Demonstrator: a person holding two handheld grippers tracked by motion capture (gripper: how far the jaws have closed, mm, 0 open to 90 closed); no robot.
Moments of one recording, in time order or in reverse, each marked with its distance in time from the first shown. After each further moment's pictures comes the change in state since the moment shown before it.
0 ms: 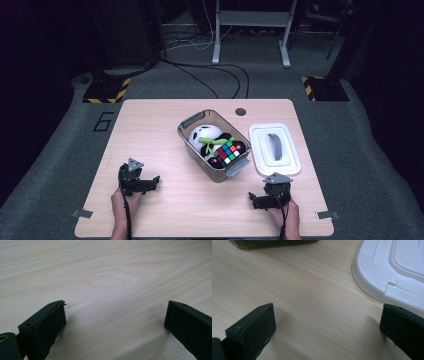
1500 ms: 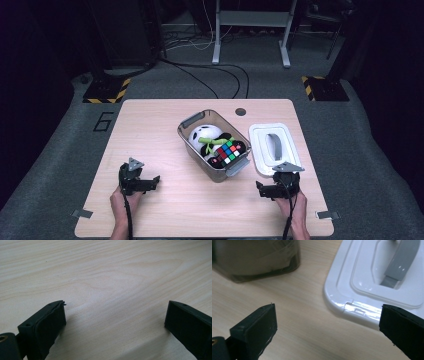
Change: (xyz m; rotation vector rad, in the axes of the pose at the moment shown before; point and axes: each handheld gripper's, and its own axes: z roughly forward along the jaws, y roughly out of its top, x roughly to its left) left arm 0.001 0.001 0.001 0.000 -0.010 0.011; right arm -0.020 0.033 -0.029 -0.019 -0.060 0.092
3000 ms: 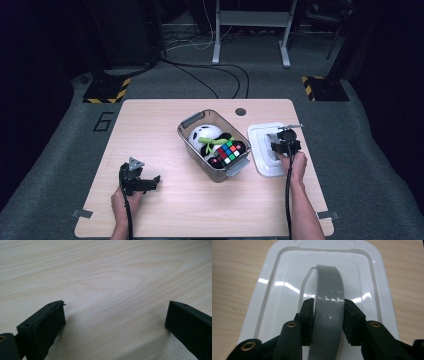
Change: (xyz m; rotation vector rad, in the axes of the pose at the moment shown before) left arm -0.001 0.001 0.001 -0.005 0.004 -0.013; right arm -0.088 0.082 0.082 0.101 -0.162 0.138
